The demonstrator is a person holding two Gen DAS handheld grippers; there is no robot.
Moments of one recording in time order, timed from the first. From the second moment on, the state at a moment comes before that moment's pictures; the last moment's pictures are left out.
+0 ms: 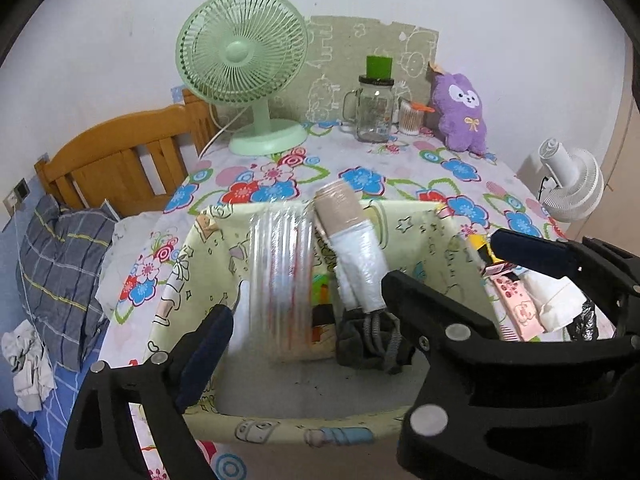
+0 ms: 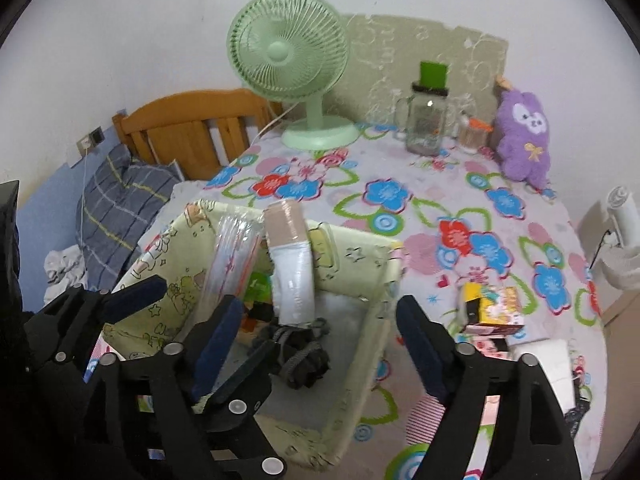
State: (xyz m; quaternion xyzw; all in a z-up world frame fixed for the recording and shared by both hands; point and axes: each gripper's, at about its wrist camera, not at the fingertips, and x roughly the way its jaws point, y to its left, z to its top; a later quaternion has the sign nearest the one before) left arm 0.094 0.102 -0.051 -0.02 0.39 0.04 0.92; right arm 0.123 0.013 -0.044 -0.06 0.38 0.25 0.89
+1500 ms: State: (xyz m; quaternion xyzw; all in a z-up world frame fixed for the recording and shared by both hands) left arm 0.066 -0.026 -0.005 0.02 0.32 -0.04 0.95; right arm 0.070 -0.132 0.001 -0.01 0.29 0.16 0.94
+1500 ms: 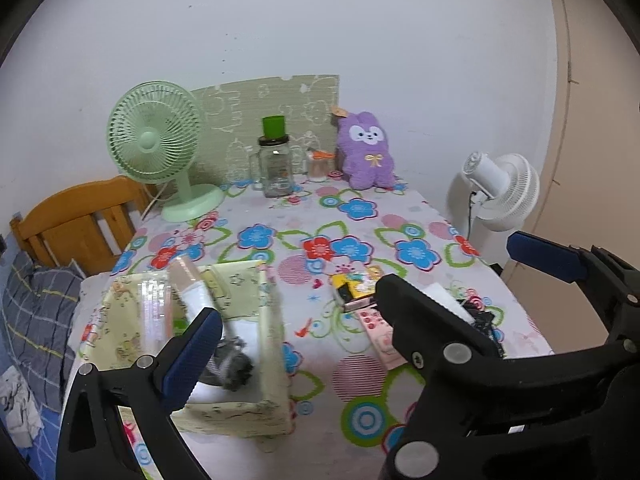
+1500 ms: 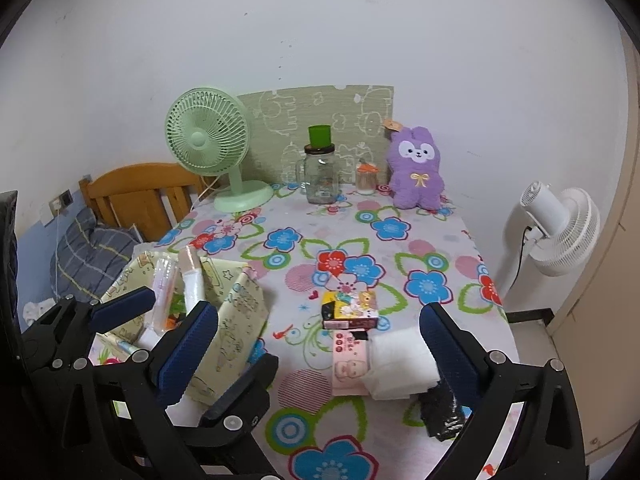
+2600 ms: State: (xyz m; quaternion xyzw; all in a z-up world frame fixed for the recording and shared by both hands) left arm 0.100 -0.103 -0.089 0.03 0.38 -0.08 0.92; right arm 0.094 -0.216 -0.087 0.02 0.35 0.09 0.93
